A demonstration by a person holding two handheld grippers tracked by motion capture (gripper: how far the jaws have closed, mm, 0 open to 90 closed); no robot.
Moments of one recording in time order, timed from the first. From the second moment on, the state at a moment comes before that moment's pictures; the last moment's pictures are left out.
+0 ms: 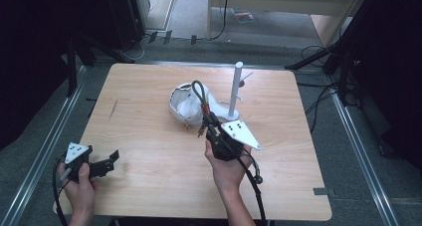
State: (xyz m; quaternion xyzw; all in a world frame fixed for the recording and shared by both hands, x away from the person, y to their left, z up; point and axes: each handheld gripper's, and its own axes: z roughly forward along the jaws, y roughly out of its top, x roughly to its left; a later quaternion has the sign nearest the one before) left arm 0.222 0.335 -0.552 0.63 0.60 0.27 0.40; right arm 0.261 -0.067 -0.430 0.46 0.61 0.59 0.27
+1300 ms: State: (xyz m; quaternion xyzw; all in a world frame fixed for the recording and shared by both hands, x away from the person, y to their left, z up) left arm 0.222 0.335 -0.552 0.63 0.60 0.28 0.40; right arm 0.265 -0.145 -0.451 0.53 0.55 0.57 0.30
